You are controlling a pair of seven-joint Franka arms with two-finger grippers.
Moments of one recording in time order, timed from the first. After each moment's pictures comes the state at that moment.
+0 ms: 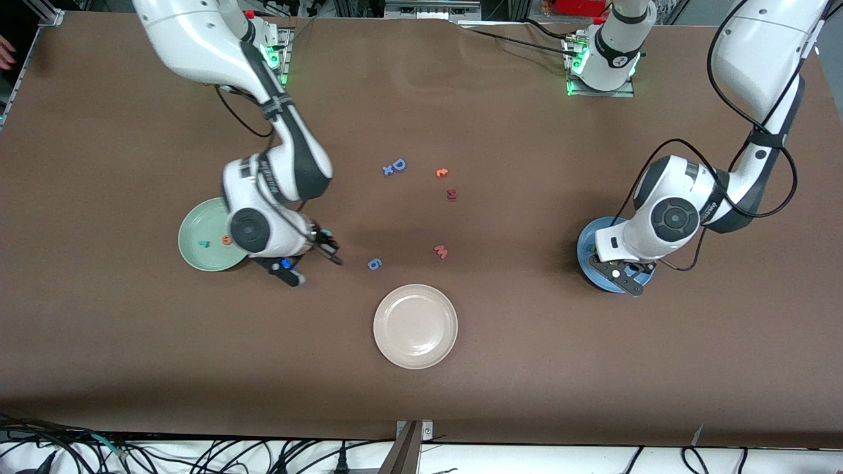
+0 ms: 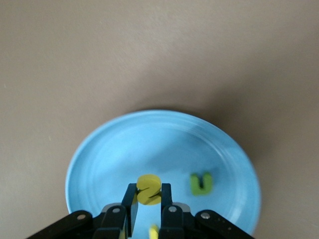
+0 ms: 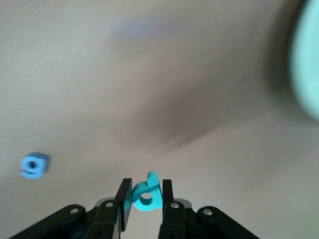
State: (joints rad) left arm 0.26 0.55 -0.40 -1.89 0.43 2.27 0.30; right arm 0.46 0.61 -0.14 -1.57 0.24 1.88 0.75
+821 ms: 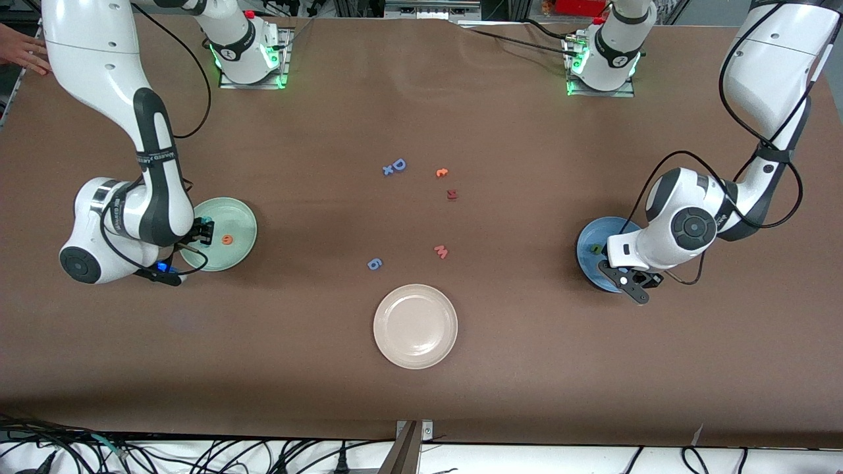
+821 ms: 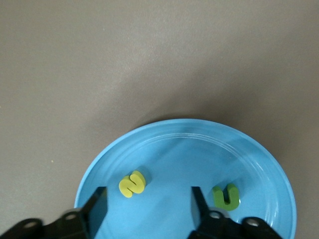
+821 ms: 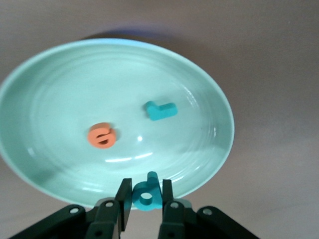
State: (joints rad) left arm 0.31 0.60 -0.42 -1.88 0.43 2.33 0.39; right arm 0.29 0.67 -0.38 -1.67 0.24 1.75 0.10
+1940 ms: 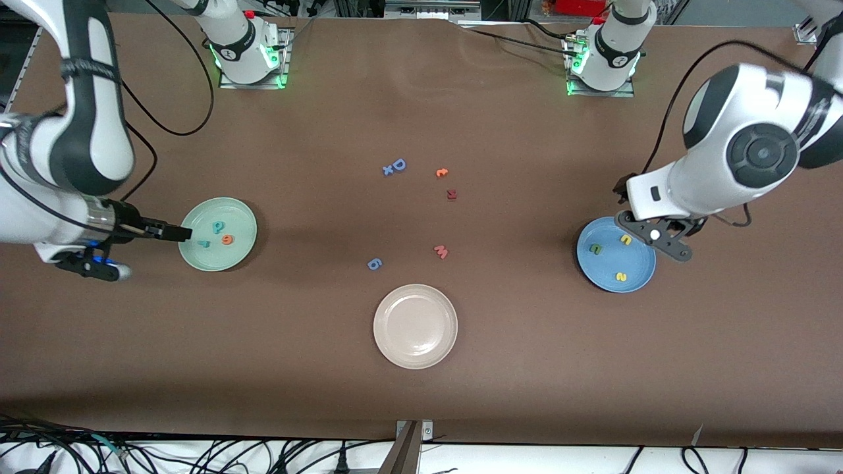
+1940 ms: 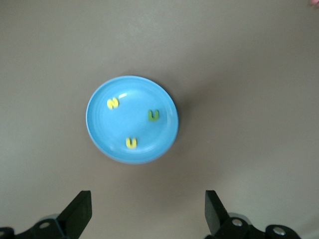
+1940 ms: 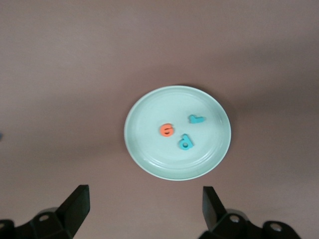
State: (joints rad) left arm 0.31 0.29 -0.62 -1.55 0.23 1.55 0.21; right arm 0.30 0.36 -0.38 -1.61 0.24 1.73 0.10
